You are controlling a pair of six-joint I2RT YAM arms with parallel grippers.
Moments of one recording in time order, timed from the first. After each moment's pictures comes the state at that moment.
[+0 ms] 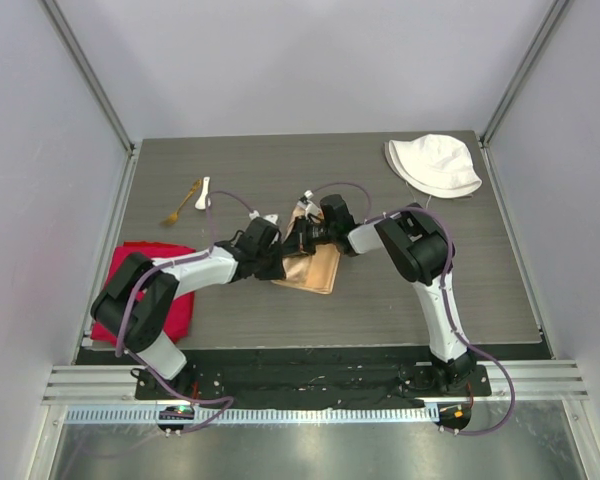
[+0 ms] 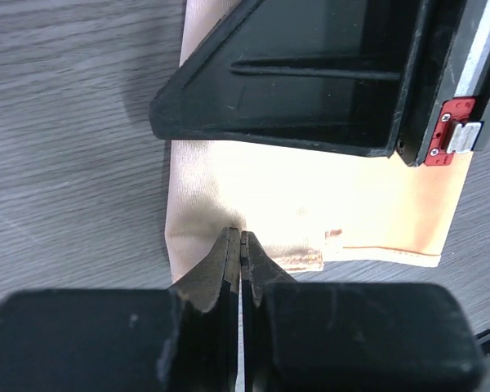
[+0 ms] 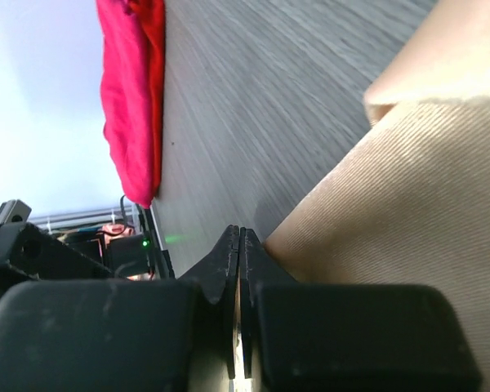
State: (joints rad) left arm -0.63 1.62 0.83 -0.15 0.04 -0.60; right arm 0.56 2.26 1.21 0.49 -0.83 0.85
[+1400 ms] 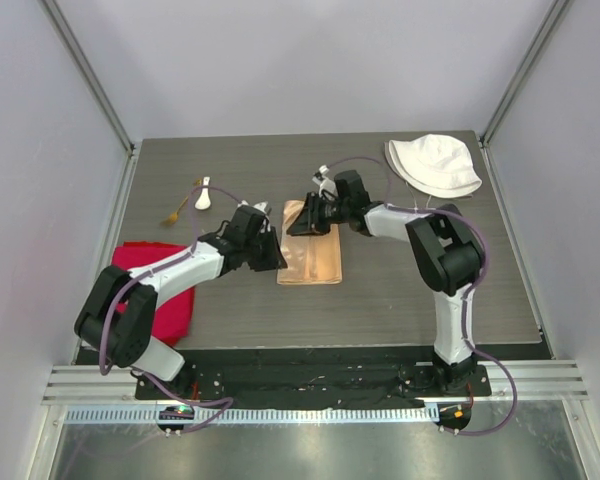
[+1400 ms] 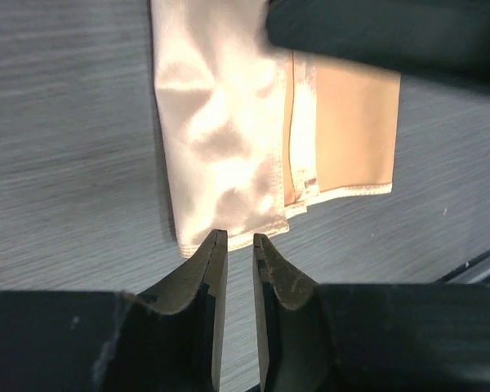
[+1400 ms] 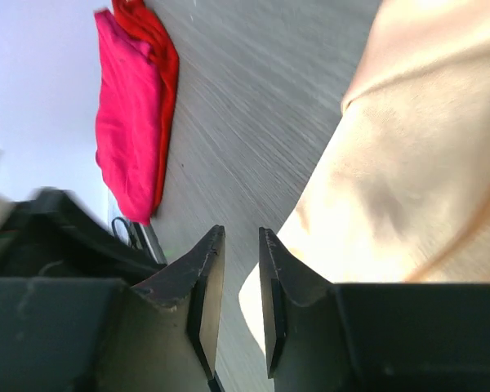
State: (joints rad) left arm -0.57 1.50 0.88 -0.25 0.13 -0.65; right arm 0.49 2.09 1.26 0.21 -0.76 0.71
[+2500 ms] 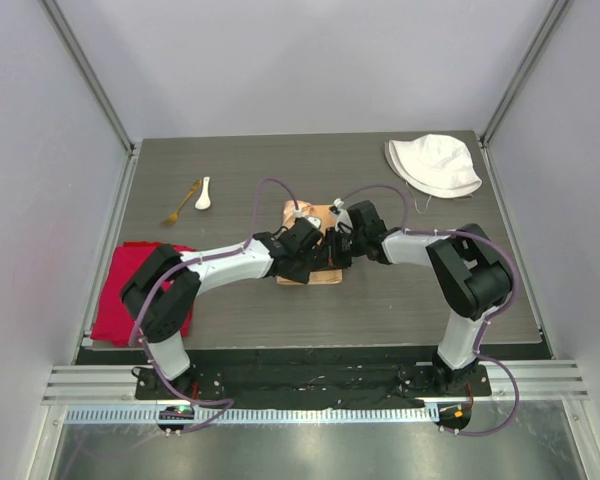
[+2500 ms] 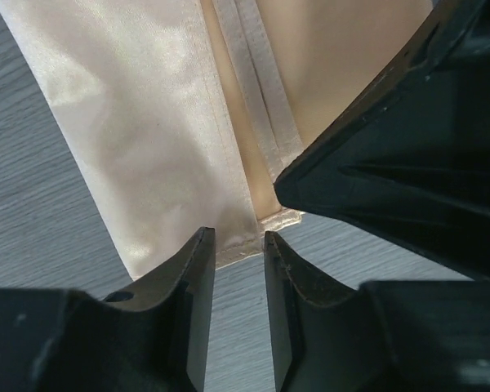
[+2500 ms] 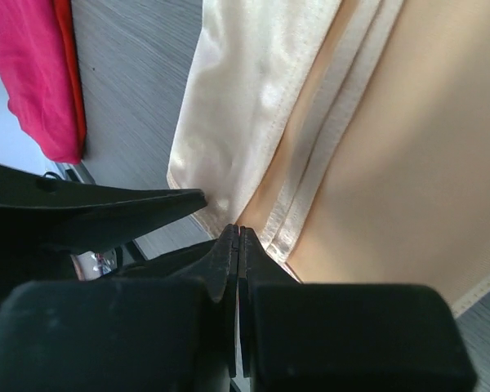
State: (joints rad) left arm -0.85 1.75 1.12 -0.42 -0.18 -0.47; right arm 0.50 1.81 0.90 0.08 -0.62 0.60
